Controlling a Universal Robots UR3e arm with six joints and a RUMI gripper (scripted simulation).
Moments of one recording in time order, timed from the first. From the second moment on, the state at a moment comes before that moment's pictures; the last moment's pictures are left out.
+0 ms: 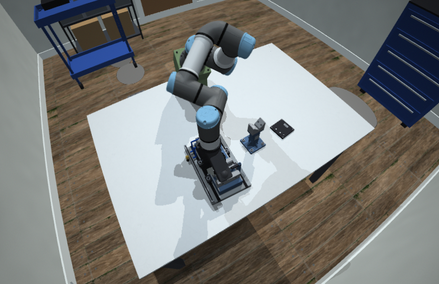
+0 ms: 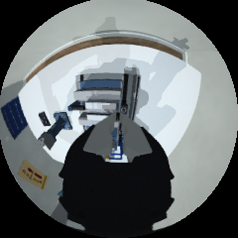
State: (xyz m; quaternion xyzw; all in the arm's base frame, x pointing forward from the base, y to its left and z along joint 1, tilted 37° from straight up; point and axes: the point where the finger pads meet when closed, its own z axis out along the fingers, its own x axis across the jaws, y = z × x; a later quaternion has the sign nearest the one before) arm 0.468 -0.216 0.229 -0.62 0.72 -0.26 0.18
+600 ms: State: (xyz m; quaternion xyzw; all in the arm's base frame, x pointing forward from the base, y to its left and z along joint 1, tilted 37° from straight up) arm 0.469 -0.212 0.229 -0.62 0.72 -0.26 0.18
